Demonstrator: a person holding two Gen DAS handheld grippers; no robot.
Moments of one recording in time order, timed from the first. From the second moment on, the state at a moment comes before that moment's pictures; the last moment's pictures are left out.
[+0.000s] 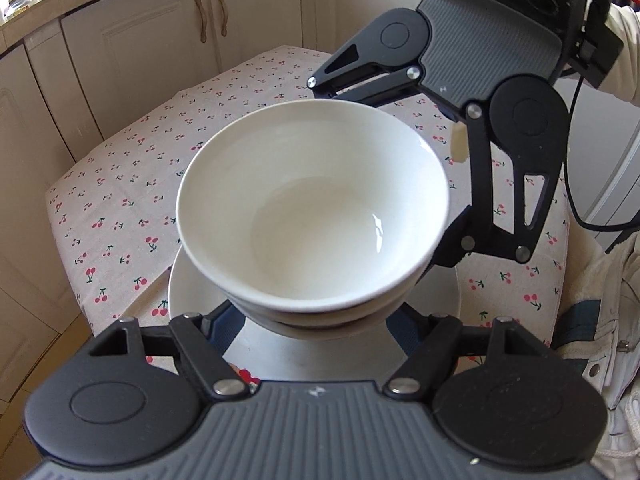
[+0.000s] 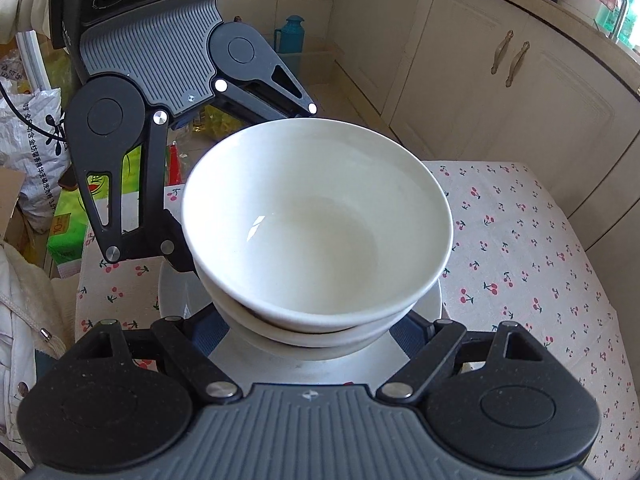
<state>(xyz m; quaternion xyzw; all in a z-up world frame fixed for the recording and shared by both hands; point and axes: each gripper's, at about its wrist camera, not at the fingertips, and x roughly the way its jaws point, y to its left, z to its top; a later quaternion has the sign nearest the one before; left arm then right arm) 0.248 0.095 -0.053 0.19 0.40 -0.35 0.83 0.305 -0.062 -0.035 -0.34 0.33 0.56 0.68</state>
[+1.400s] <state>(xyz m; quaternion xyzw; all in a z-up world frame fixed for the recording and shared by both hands) 0.087 0.046 -0.006 -0.02 0.23 -0.09 0.97 0.189 -0.170 -0.014 -0.12 0.35 0.20 0.90</state>
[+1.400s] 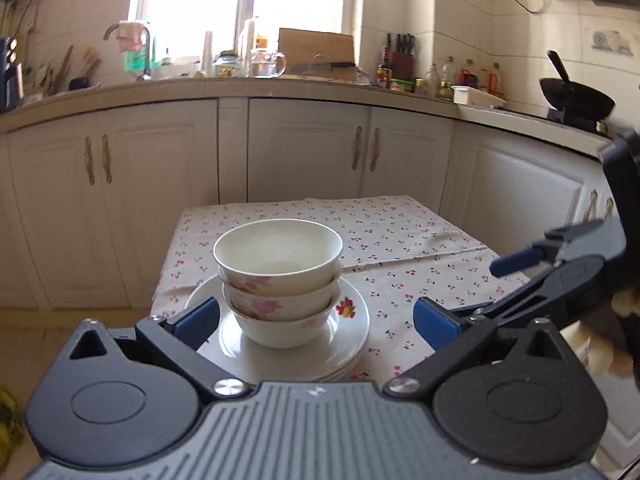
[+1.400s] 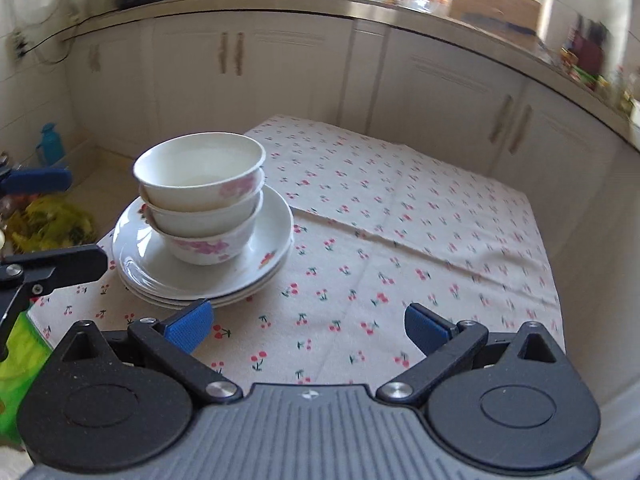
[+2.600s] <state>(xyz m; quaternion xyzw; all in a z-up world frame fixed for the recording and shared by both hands) 0.046 0.025 0.012 -0.05 0.25 0.00 0.97 0.108 -0.187 0.019 -0.06 0.28 0.13 0.95</state>
